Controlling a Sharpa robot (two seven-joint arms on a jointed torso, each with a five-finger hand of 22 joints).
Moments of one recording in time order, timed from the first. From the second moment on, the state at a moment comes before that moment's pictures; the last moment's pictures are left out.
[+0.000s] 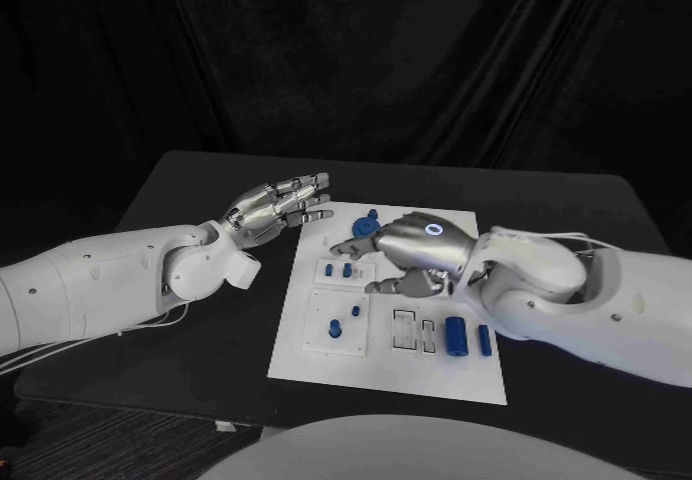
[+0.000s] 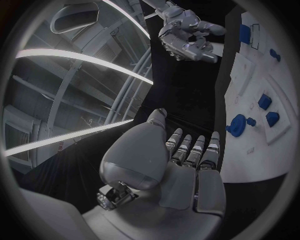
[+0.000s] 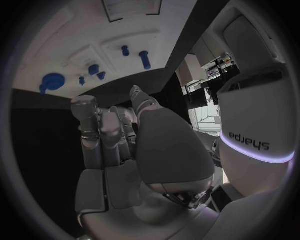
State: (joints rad) left arm 1.16 -0.89 -0.21 1.36 -0.03 0.28 0.57; left_hand 1.45 0.21 -0.19 0.17 0.56 0.35 0.09 0.05 0.04 0.09 0.15 0.22 0.04 0.11 0.23 0.16 0.03 0.09 0.18 0.29 0.06 0.26; right arm 1.28 -0.78 -0.21 1.80 -1.67 -0.36 0.04; right_hand 1.52 -0.11 0.16 0.15 0.13 0.60 0.08 0.07 0.06 0.85 0.12 0.21 0.08 1.40 0.03 1.20 0.96 0.12 1.37 0.12 0.73 1.31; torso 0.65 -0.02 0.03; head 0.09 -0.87
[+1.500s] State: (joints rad) left arm 1.14 -0.90 -0.22 1.35 -0.03 0.27 0.58; left_hand 1.45 0.21 -0.19 0.17 0.56 0.35 0.09 0.05 0.04 0.09 0.15 0.22 0.04 0.11 0.23 0.16 0.03 0.09 0.18 0.29 0.06 0.26; right arm 1.28 -1.01 -0.21 1.81 -1.36 0.12 -0.53; right_hand 0.92 0.02 -0.08 0.28 0.06 1.27 0.00 0.30 0.35 1.47 -0.05 1.57 1.31 1.47 -0.11 1.57 1.31 0.06 1.47 0.00 1.30 1.31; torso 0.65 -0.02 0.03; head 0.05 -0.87
